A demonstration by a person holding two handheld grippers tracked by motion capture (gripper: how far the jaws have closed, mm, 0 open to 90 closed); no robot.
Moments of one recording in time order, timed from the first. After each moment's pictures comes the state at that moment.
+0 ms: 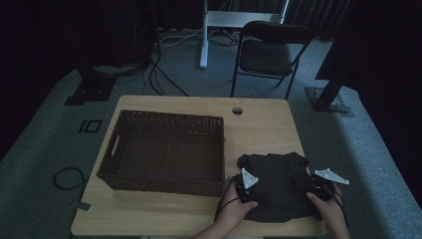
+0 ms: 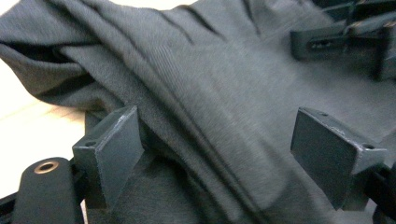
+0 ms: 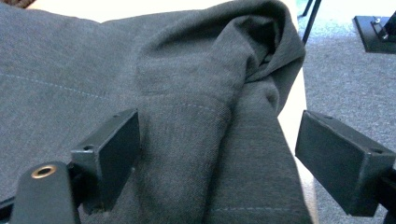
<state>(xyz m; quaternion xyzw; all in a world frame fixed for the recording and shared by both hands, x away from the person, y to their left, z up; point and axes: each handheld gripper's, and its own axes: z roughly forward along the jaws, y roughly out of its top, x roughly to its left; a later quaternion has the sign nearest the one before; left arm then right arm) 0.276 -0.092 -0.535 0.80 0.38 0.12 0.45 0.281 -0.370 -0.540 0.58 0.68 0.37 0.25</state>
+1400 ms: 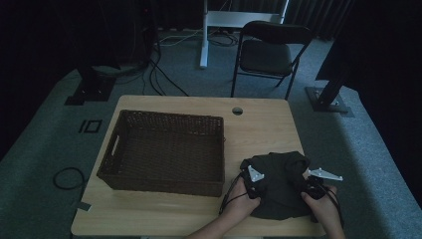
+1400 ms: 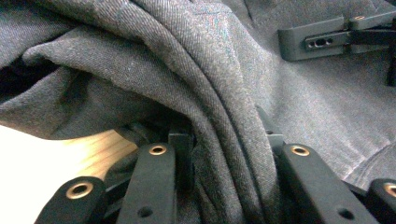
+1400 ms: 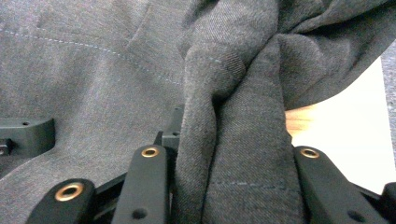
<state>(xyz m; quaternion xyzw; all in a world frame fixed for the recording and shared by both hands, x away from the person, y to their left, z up) 0.294 -0.112 -0.541 0.81 0.39 0.07 0.43 0.283 -0.354 -0.538 0.58 0.70 0.38 0.17</state>
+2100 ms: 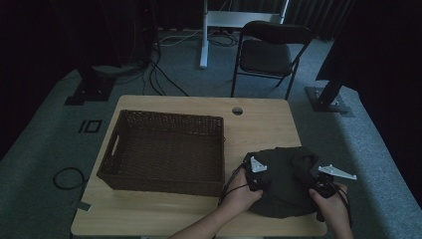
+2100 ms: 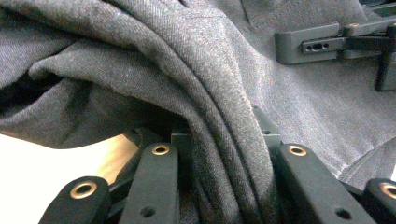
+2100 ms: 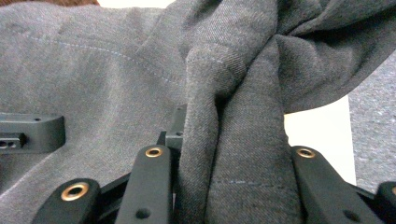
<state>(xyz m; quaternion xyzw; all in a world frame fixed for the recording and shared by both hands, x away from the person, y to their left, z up) 0.300 -0.108 -0.491 0.82 0.36 0.05 0.45 0.271 -0.360 -0.495 0.58 0.68 0.41 0.17</state>
